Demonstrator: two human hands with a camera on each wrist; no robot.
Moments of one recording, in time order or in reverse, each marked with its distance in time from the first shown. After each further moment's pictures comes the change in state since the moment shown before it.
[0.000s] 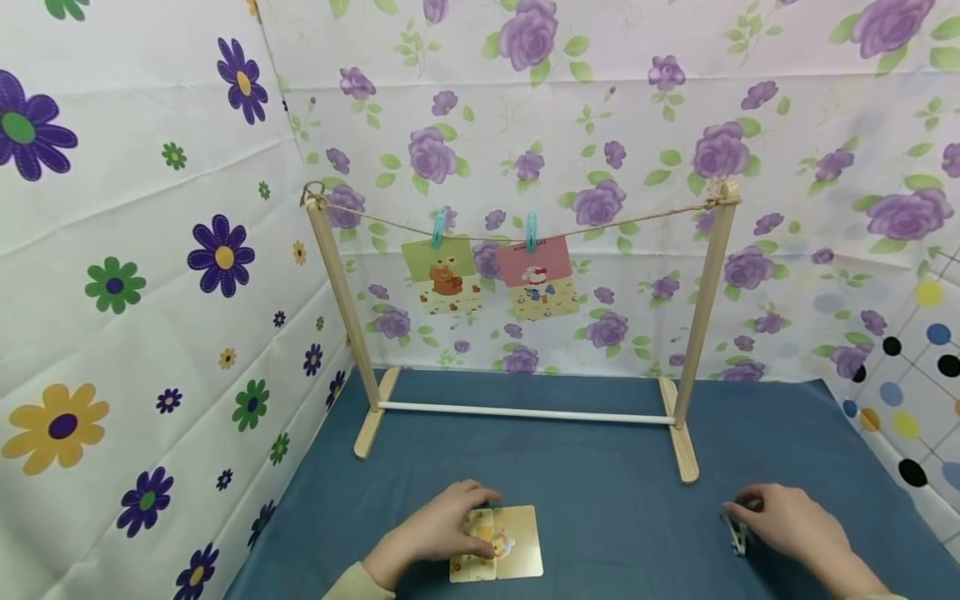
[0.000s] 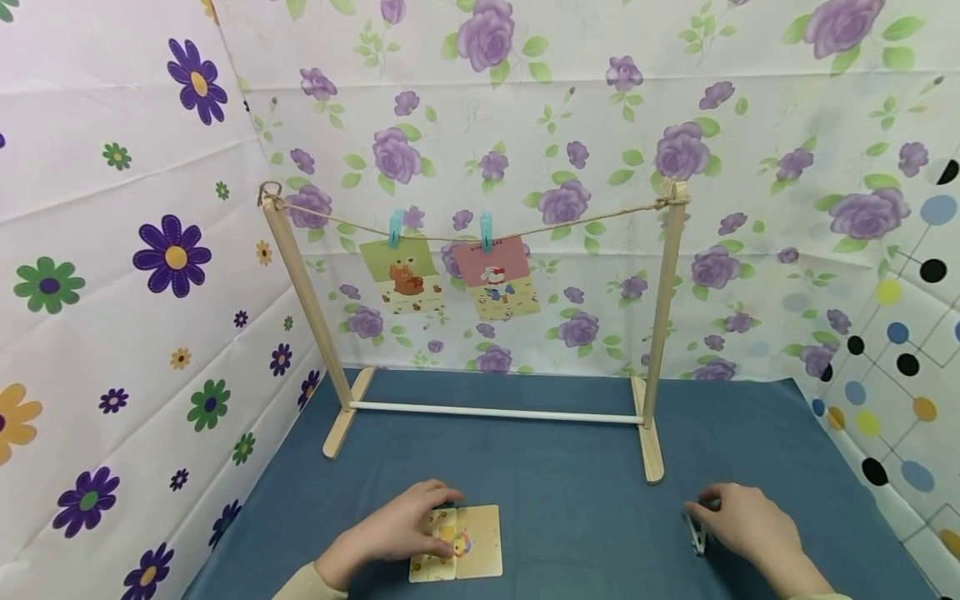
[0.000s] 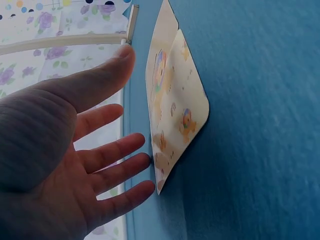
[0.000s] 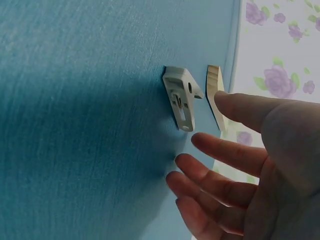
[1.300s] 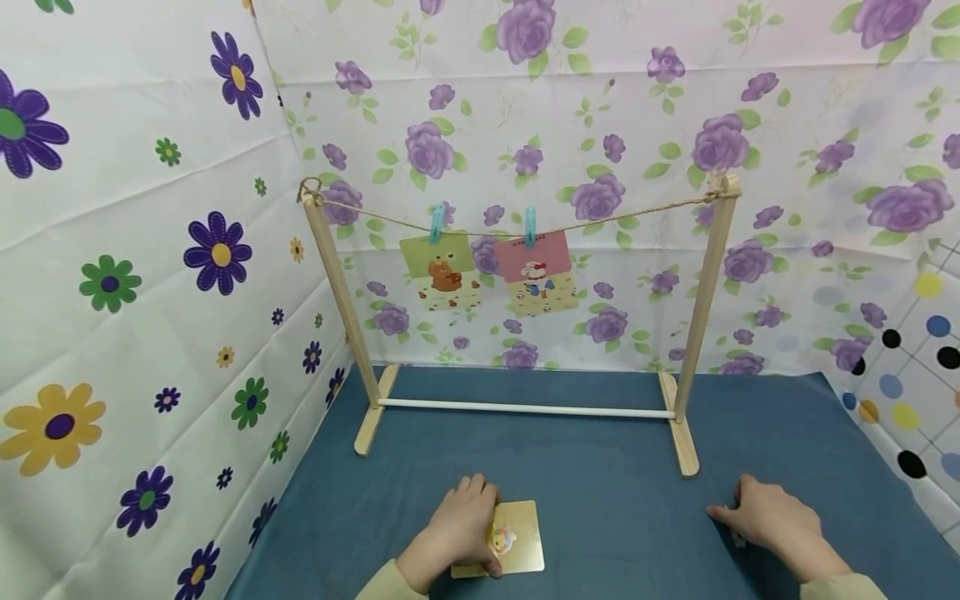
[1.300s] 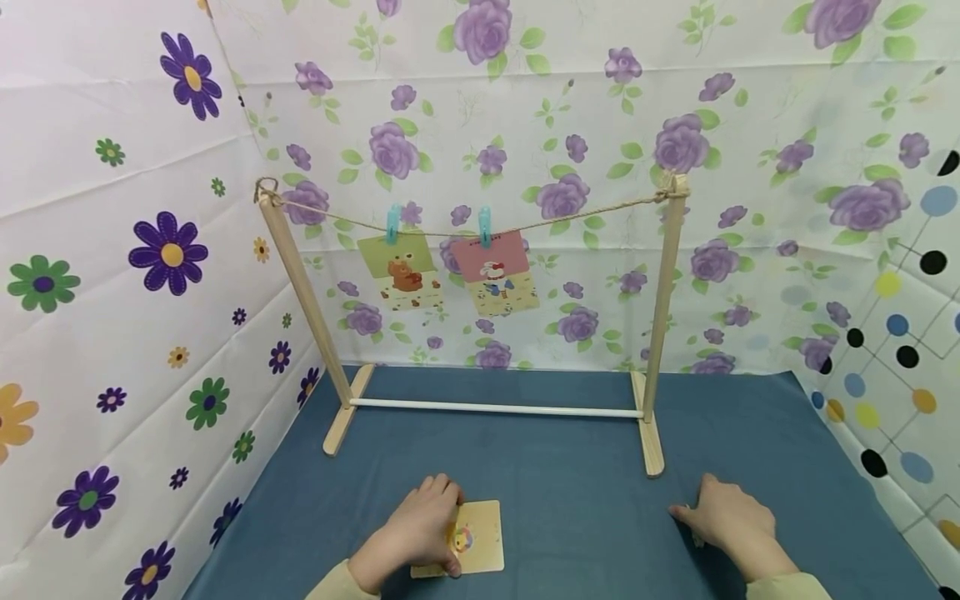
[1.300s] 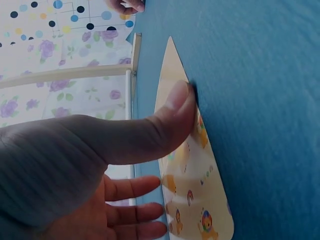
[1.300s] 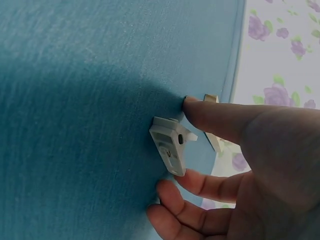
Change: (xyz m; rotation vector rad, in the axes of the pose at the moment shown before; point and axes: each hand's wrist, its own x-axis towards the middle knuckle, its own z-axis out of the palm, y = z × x) left_hand 0.018 0.033 0.020 0.398 0.026 -0.199; right_hand 0.009 -0.025 0.017 -0.079 -0.063 0.196
